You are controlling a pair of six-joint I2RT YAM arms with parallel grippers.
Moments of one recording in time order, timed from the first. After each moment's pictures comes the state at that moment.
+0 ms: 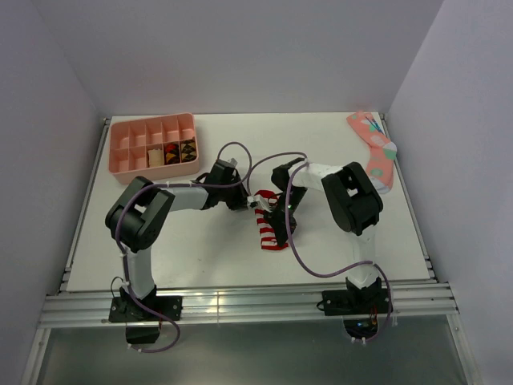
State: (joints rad) left arm -0.60 1.93 1.04 0.07 0.27 -0.91; right arm 0.51 2.06 1.31 -1.16 -0.75 -0.96
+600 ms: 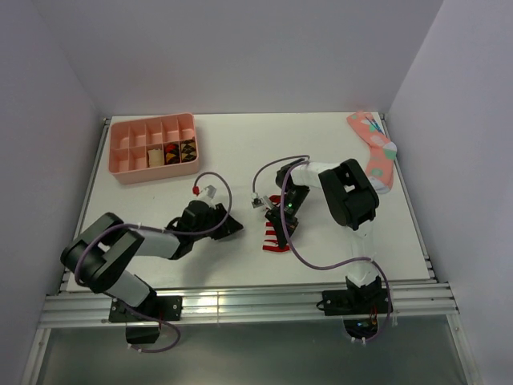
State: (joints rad) left arm -0.65 1.56 0.41 0.60 0.17 -0.93; right arm 0.48 2.13 1.32 -1.20 -0.80 -0.78
